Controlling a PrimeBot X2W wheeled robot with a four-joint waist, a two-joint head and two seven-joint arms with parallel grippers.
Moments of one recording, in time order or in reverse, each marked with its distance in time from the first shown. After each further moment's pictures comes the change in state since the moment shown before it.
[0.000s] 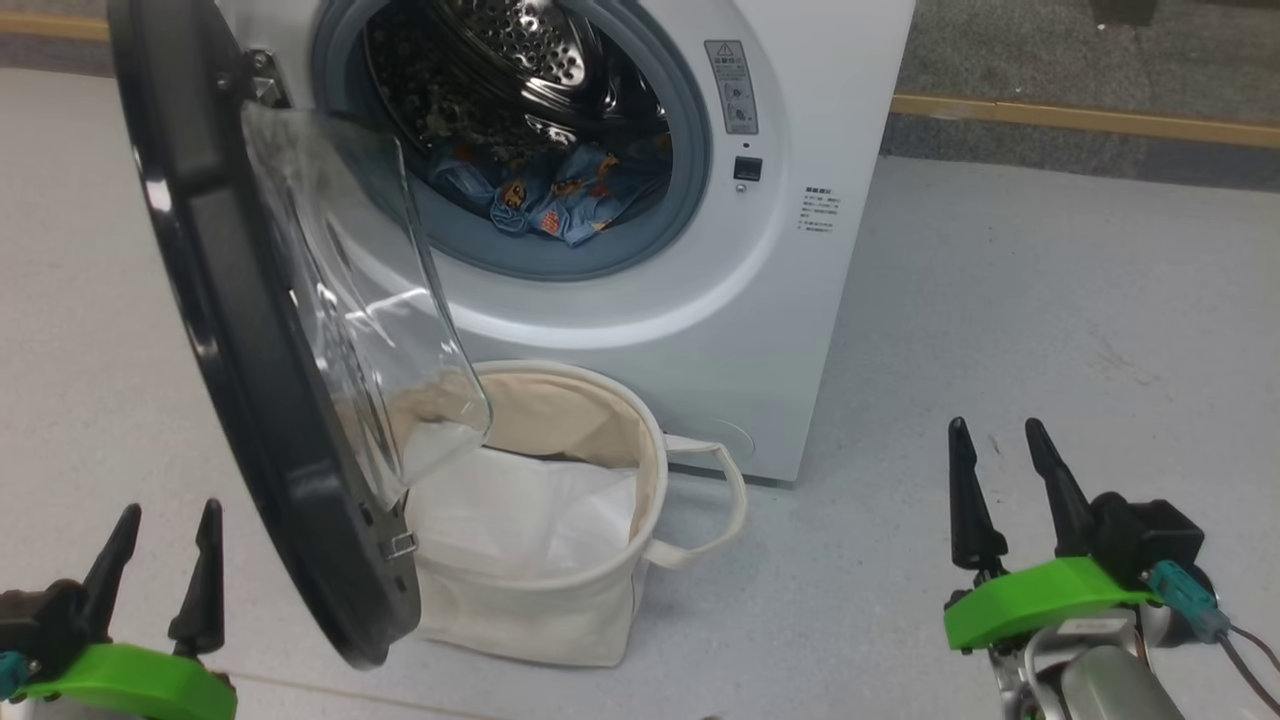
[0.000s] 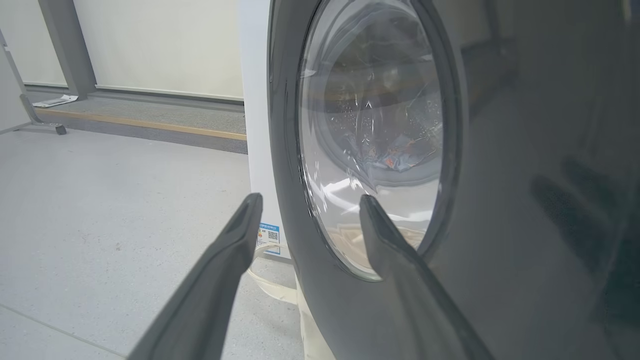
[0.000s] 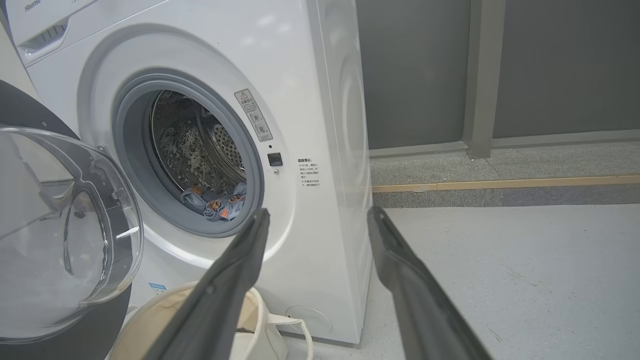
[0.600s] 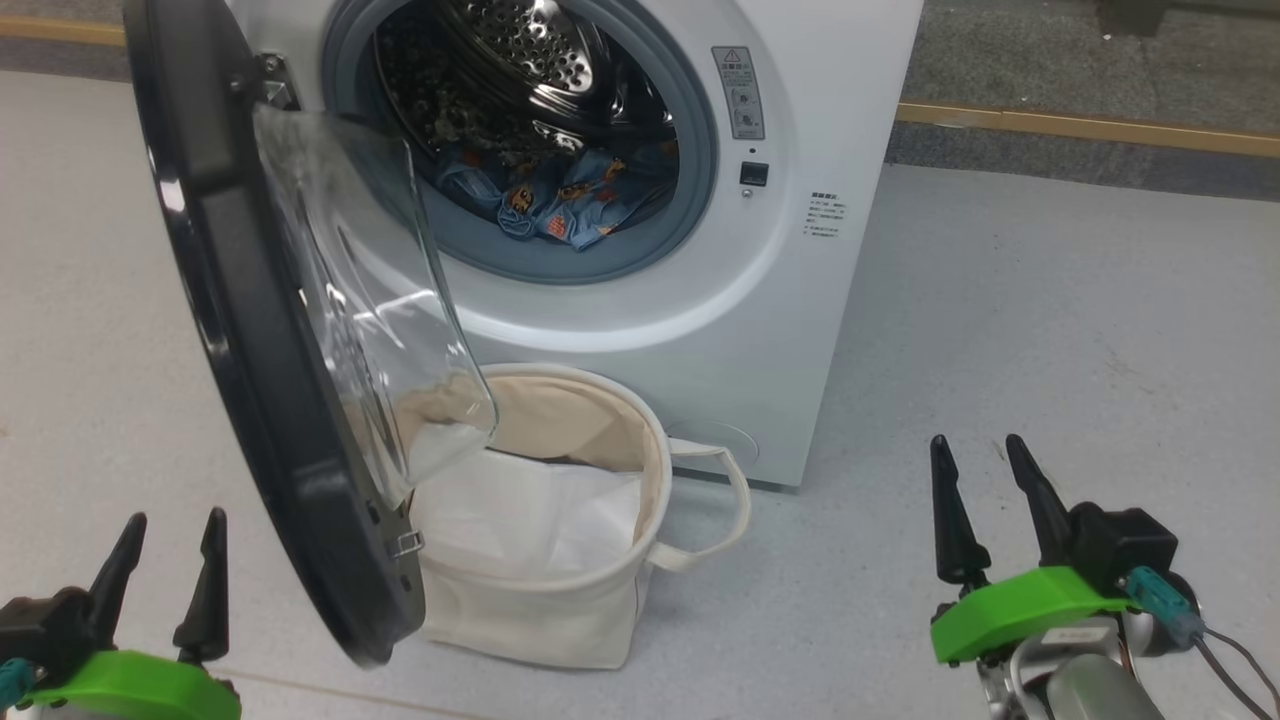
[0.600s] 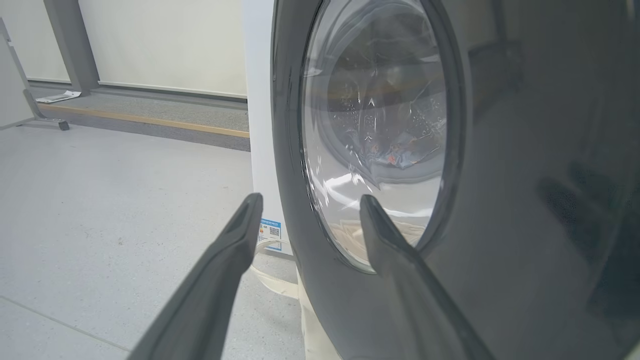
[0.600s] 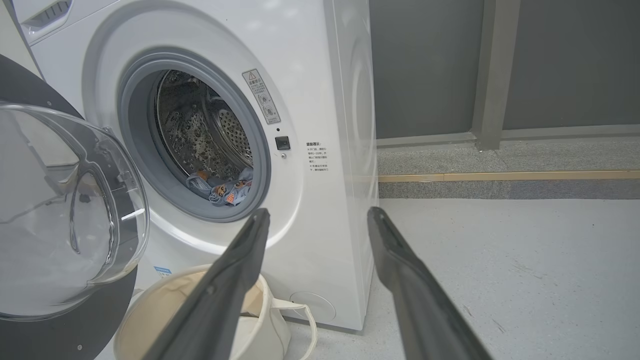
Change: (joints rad) left arm 0.000 -0.001 -0.017 0.025 -0.008 -0.001 -0.014; right arm -0.002 0.007 0.023 0.046 -0.013 0.000 0.000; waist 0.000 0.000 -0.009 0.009
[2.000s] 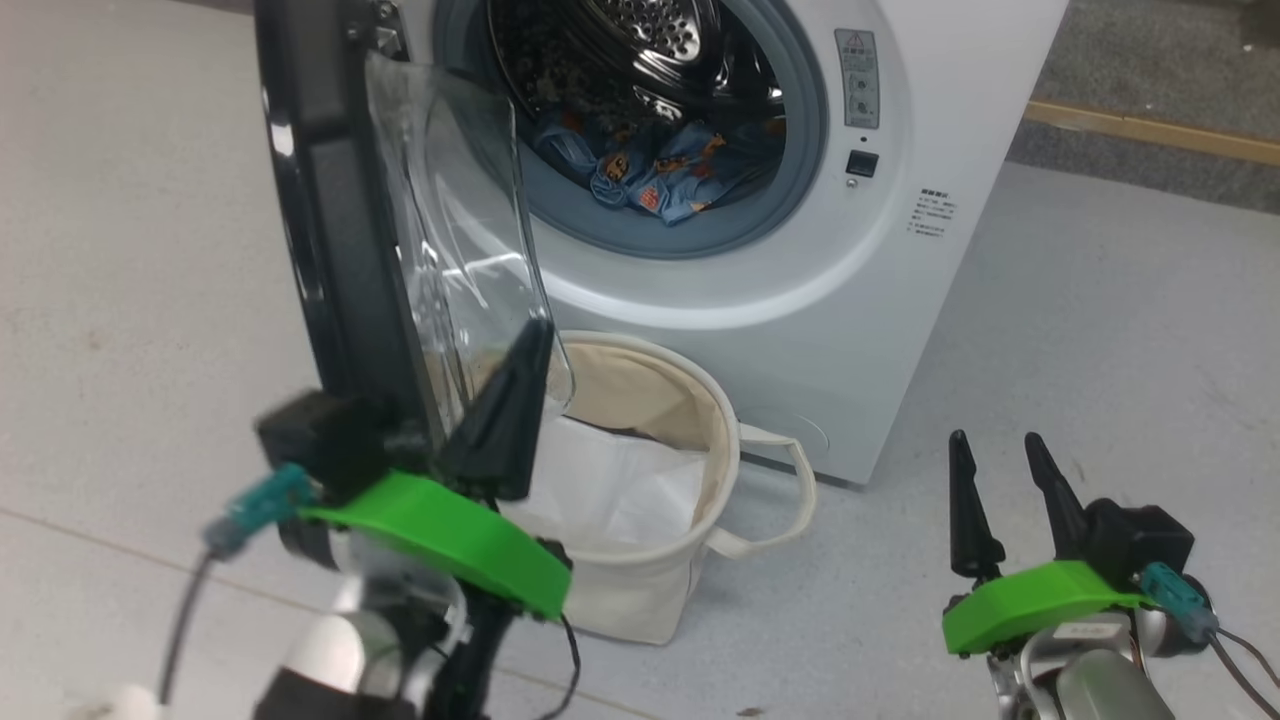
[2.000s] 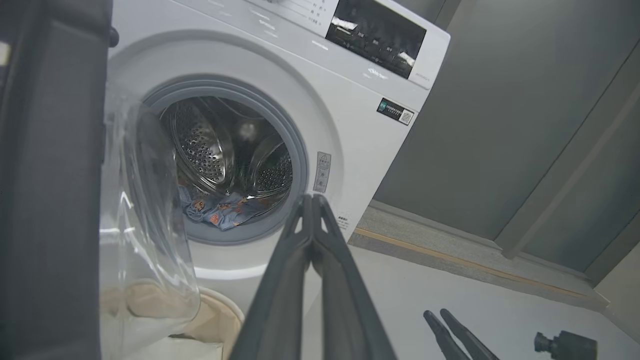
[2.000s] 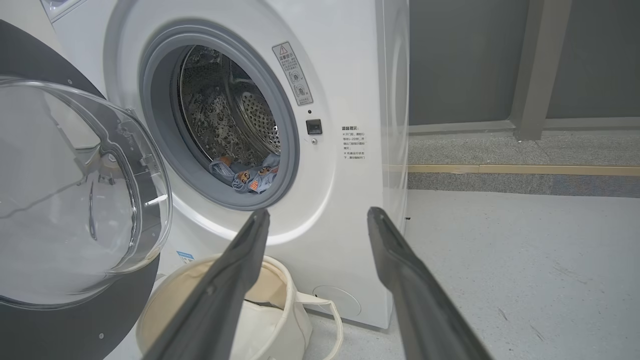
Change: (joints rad) left arm -0.169 -0.253 -0.328 -0.628 -0.152 0.250 0.436; right arm -0.006 0.009 -0.048 0.017 -0.004 0.000 0.000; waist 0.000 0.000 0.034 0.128
